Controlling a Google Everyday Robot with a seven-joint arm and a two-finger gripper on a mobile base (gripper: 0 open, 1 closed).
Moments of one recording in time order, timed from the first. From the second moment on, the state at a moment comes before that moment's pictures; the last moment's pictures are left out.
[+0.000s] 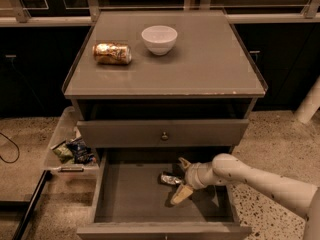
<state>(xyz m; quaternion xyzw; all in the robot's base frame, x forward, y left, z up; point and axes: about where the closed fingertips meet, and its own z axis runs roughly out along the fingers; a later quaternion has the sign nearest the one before) 0.566 -0.094 0.387 -0.56 0.73 0.20 0.33</state>
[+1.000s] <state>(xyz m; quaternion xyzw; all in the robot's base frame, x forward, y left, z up) 0.572 -0.088 0.376 -0.57 0.73 0.22 0.32</state>
